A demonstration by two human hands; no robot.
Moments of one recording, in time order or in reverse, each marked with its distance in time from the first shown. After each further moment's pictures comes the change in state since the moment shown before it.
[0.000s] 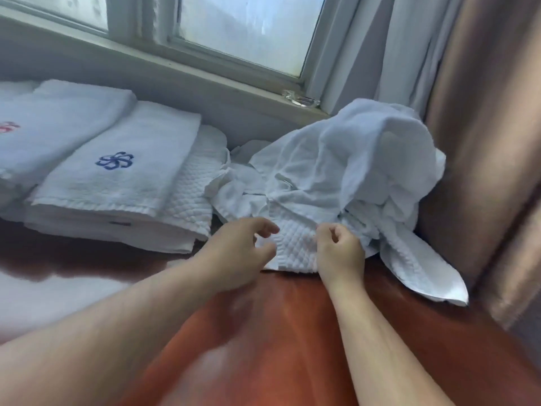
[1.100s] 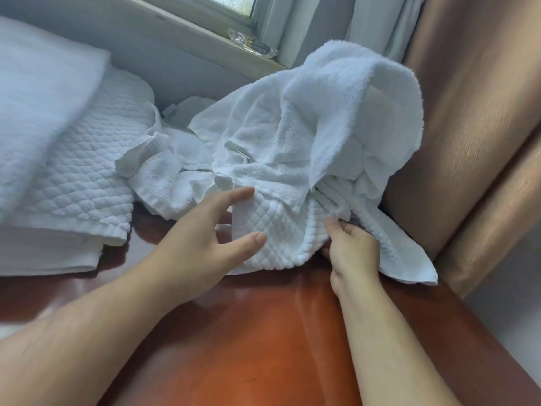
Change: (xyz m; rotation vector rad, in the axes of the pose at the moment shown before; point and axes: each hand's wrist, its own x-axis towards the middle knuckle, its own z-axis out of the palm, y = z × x) left_hand 0.037 -0.028 0.039 -0.459 -0.066 0.095; right_hand 0.056 0.066 -0.022 0.312 0.233 0.294
